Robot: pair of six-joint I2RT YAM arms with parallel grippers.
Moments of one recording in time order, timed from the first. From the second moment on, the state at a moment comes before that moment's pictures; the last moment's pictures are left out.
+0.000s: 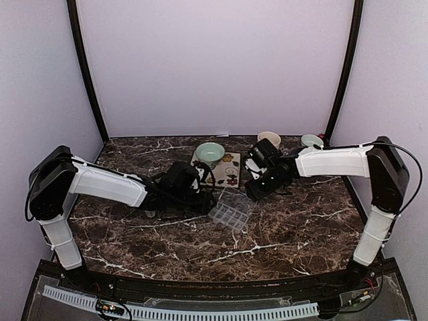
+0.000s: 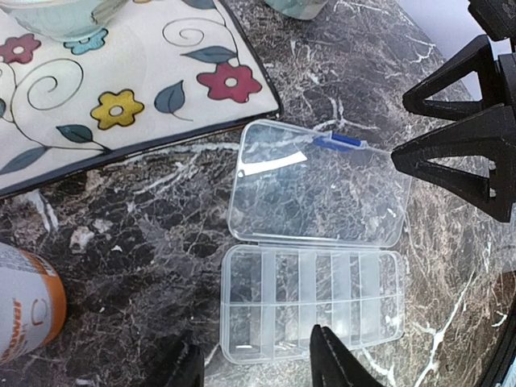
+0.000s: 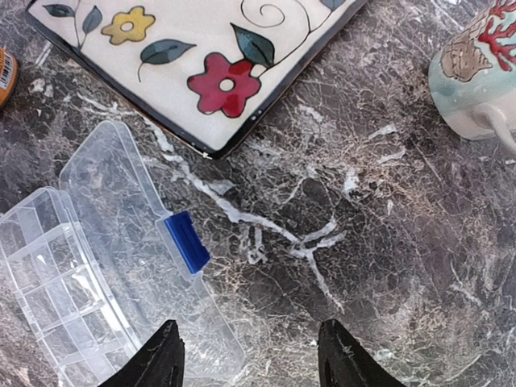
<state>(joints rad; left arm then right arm) -0.91 1.80 1.01 0.05 -0.04 -0.49 0.75 1.79 1.22 -0.51 0.15 0.14</state>
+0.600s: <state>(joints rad) -0.91 1.25 0.98 0.02 -0.24 -0.36 0.82 1.53 1.23 -0.46 0.23 0.17</state>
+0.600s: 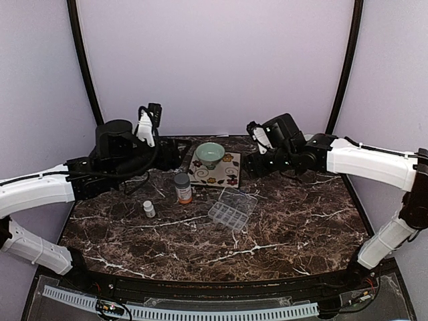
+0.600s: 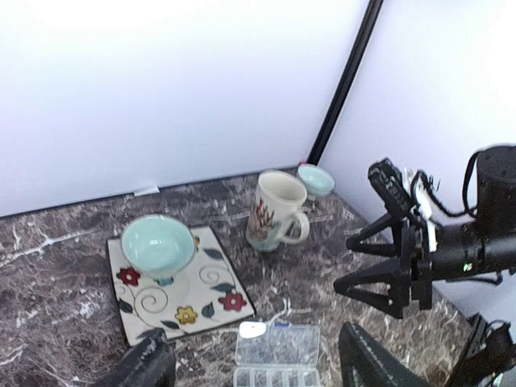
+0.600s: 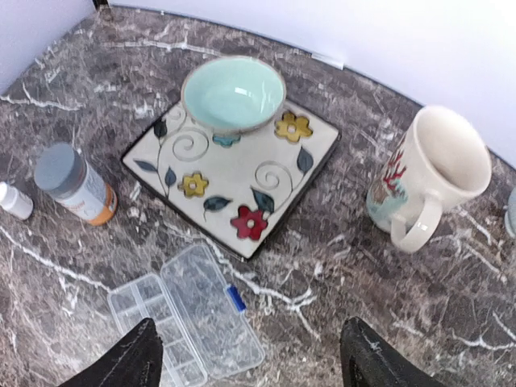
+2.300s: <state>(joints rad) -0.68 1.06 0.87 -0.21 -0.49 -0.54 0.96 2.22 2.21 -0.69 0.13 0.17</state>
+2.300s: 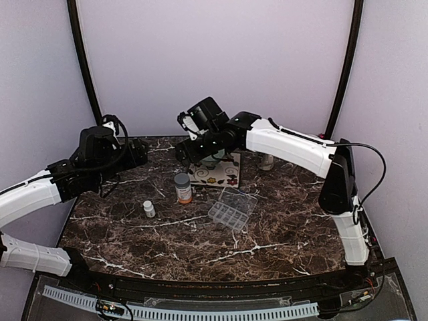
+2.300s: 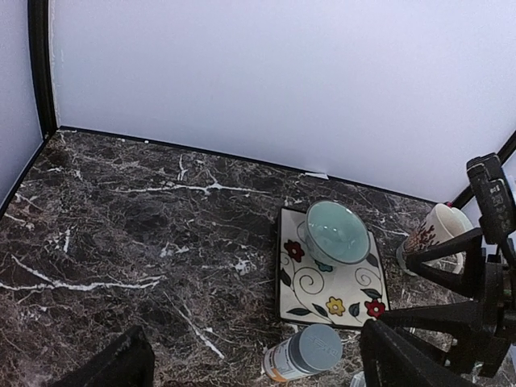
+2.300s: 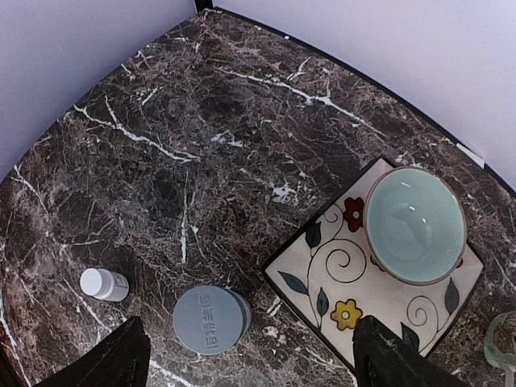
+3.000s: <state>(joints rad) -0.67 1.03 0.82 -0.23 -0.43 -0.61 1.00 2.37 2.30 -0.77 0.05 0.22</state>
